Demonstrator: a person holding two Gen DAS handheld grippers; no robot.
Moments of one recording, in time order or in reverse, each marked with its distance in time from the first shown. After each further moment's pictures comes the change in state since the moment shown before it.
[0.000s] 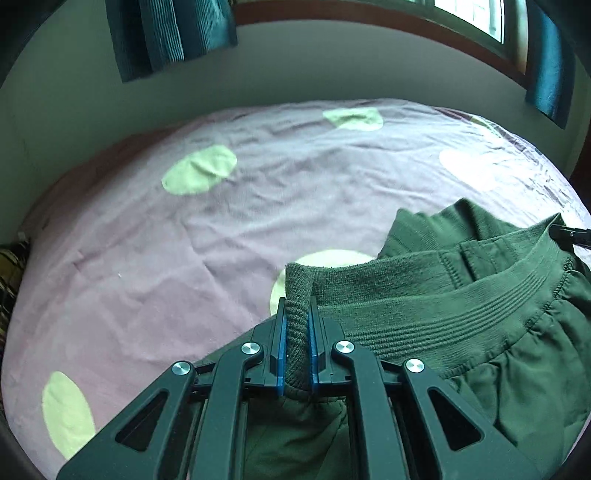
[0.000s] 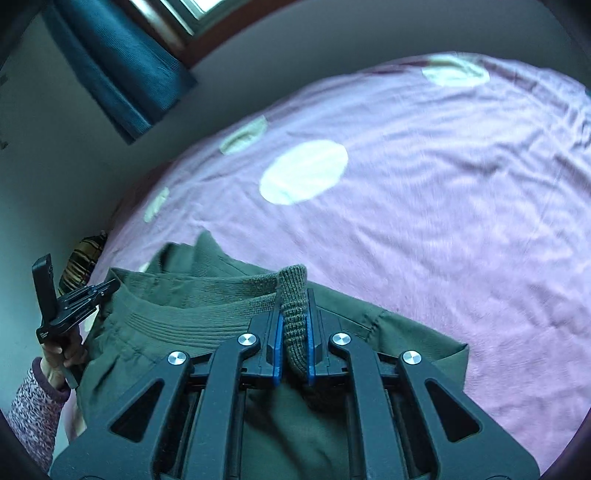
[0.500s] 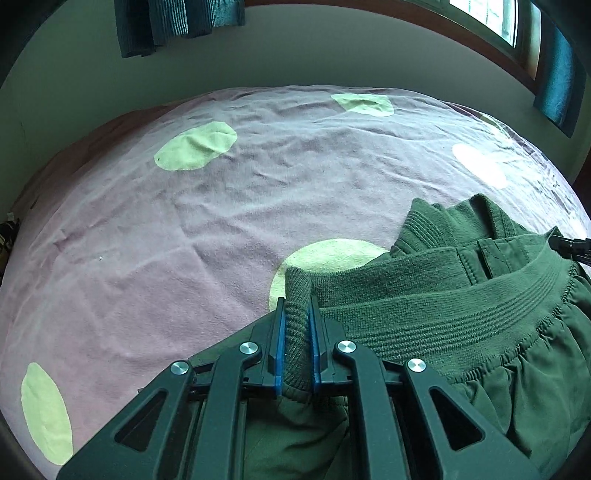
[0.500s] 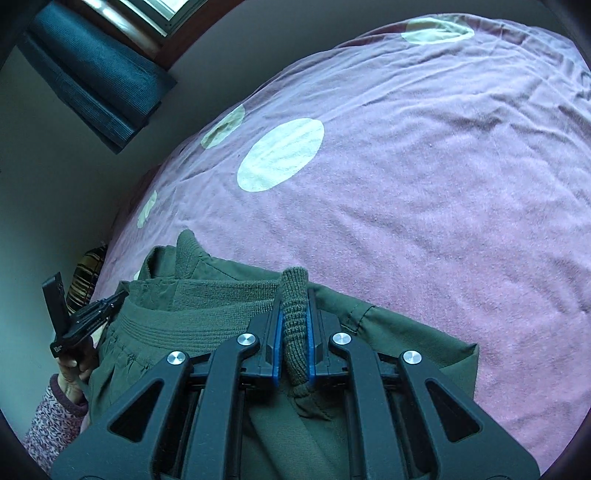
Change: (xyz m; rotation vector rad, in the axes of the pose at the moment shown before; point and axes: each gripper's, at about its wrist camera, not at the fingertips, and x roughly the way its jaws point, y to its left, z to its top) left arm 0.020 0.007 -0.003 -0.045 0.033 -0.027; right arm 0.013 -0.016 -0.001 0.085 0.023 0.046
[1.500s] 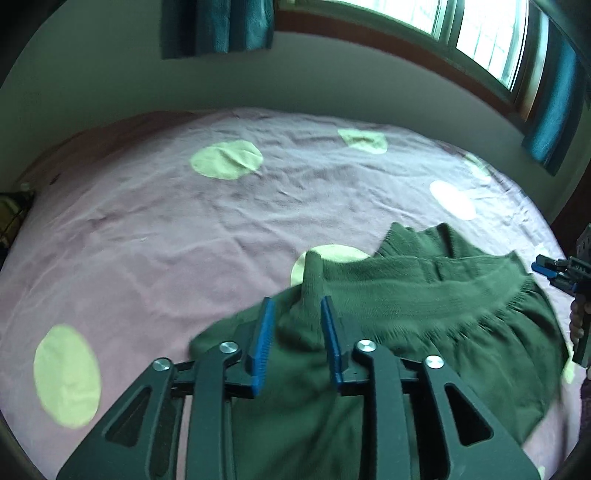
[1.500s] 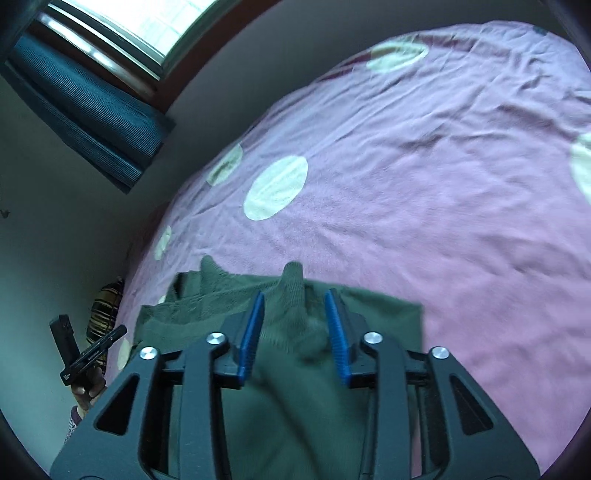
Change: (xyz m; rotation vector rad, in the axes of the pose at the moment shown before) left arm -0.081 0.032 -0.023 -0.110 -0.067 -0.097; right arm -0.089 -0.012 -0.023 0.100 -0.125 0.022
